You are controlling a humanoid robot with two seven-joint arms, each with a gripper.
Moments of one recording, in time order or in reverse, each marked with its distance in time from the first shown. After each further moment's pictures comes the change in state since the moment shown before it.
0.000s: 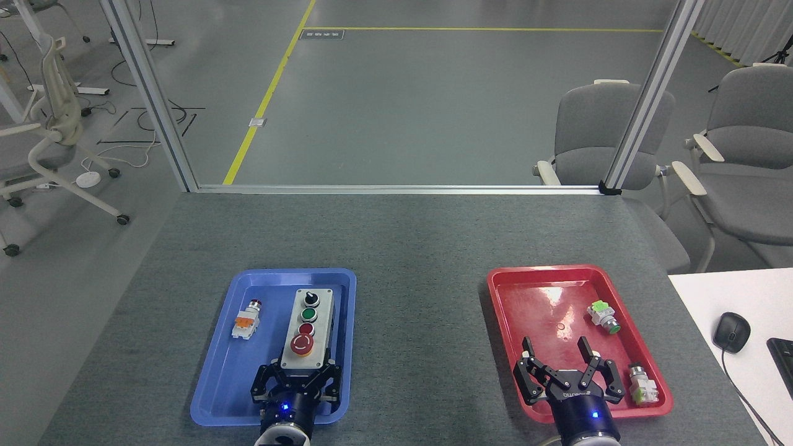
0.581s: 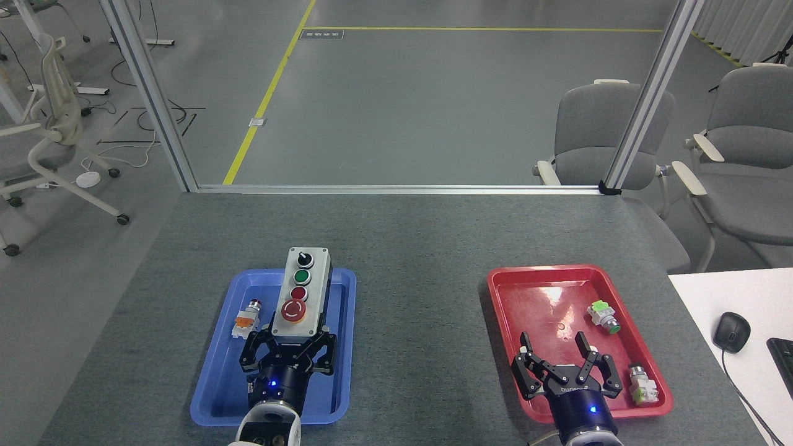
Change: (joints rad) left arm 0.028 0.036 -0.003 -0.243 -0.004 -0.014 -0.008; right arm -0.018 0.004 0.000 0.003 -0.001 -0.005 0.005
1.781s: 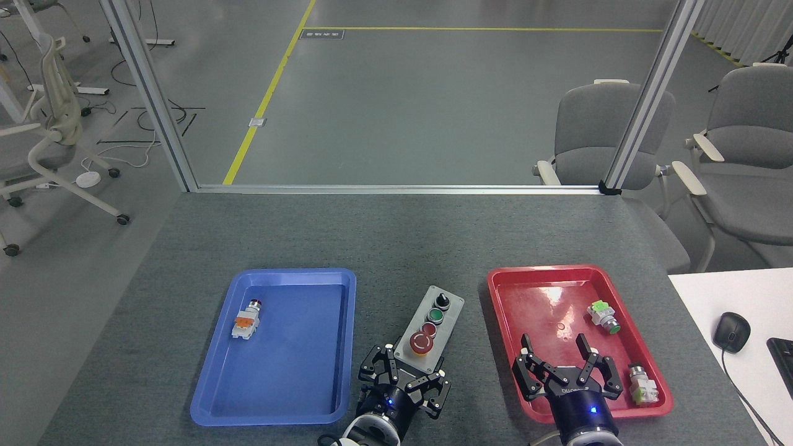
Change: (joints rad) left arm -0.186 -0.126 -0.439 0.354 0.005 0.021 -0.009; right arm -0.003 -0.006 0.002 0.016 -0.002 0.009 0.006
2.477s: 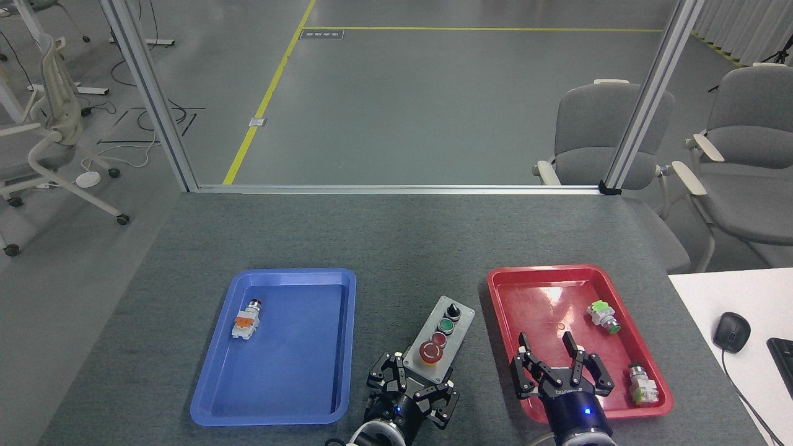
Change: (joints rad) left arm -0.003 0.000 -0.062 0.005 0.034 0.004 -0.024; right arm 0.000 0.010 0.008 0.008 0.007 -0.021 -0.006
